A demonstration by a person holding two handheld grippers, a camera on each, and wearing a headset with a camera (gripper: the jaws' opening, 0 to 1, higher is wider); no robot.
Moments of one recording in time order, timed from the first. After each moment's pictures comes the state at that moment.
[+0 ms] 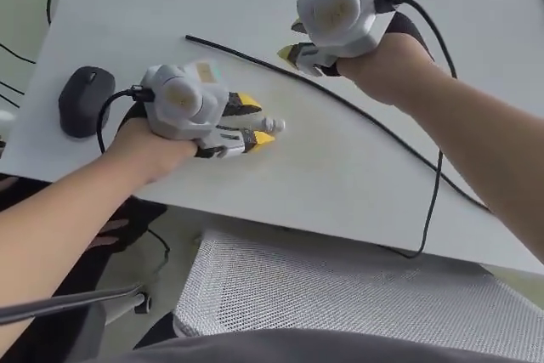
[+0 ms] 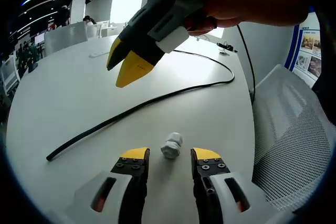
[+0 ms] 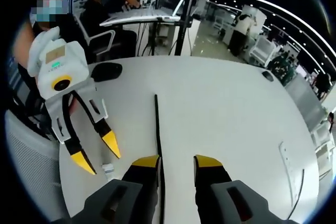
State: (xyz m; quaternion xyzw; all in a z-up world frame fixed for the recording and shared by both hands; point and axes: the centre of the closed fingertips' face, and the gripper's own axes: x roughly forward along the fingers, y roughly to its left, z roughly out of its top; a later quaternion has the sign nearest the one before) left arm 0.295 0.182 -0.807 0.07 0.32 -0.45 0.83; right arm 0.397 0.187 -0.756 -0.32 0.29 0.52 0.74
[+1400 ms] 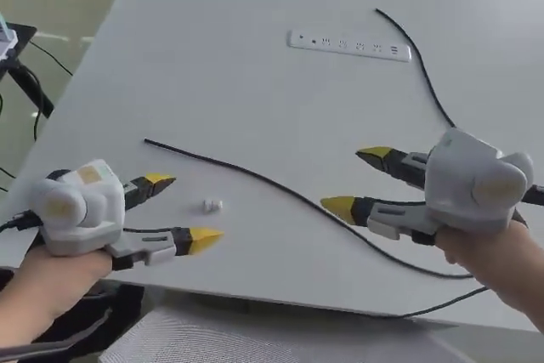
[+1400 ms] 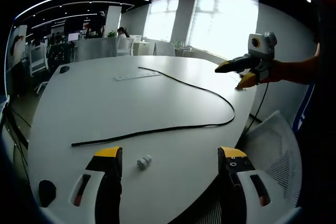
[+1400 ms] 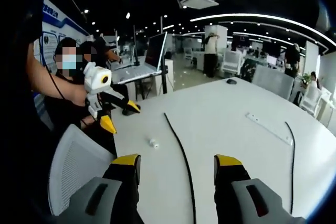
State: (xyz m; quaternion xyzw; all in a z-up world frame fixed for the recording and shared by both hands) left arm 0.246 0.171 -0.691 -0.01 0.27 -0.34 0.90; right arm 0.285 -0.012 -0.635 -0.10 0.23 0.50 0.83
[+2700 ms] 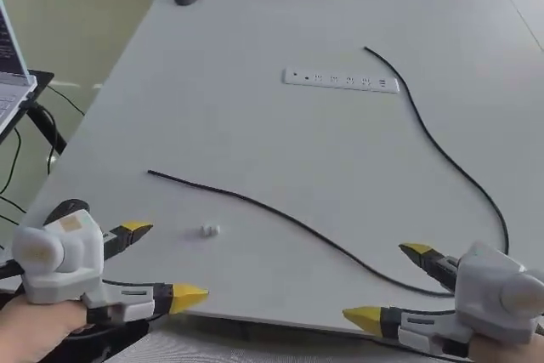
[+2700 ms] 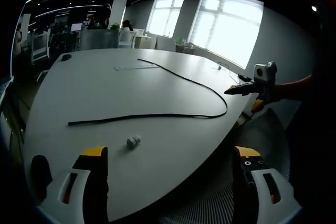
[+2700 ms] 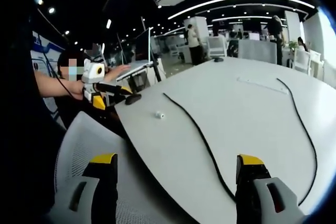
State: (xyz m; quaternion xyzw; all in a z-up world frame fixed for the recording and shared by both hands) left arm 0.204 0.172 -0.699 -0.04 0.30 -0.34 0.89; right arm 0.220 -0.074 -0.701 -0.02 0.29 0.46 0.84
